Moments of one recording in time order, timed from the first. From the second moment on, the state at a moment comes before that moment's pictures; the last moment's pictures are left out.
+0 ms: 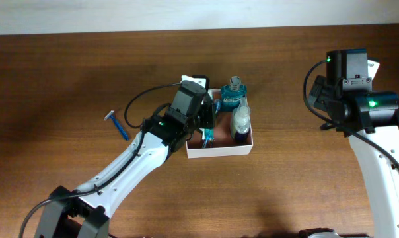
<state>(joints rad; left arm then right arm) -0.59 1.62 1.12 -0.25 0.03 -0.45 0.04 1.39 1.49 -1.12 0.48 0.41</state>
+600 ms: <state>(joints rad) -0.16 1.51 1.22 -0.56 0.02 -0.43 0.04 1.39 1.49 -1.12 0.48 0.41</state>
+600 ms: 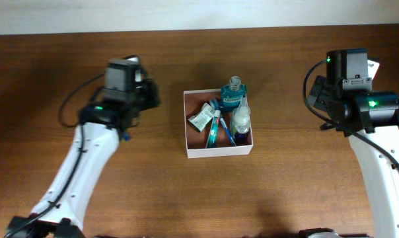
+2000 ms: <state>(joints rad) 0.04 1.93 1.22 -0.66 -0.02 -0.52 0.04 1.39 1.49 -1.12 0.48 0.41</state>
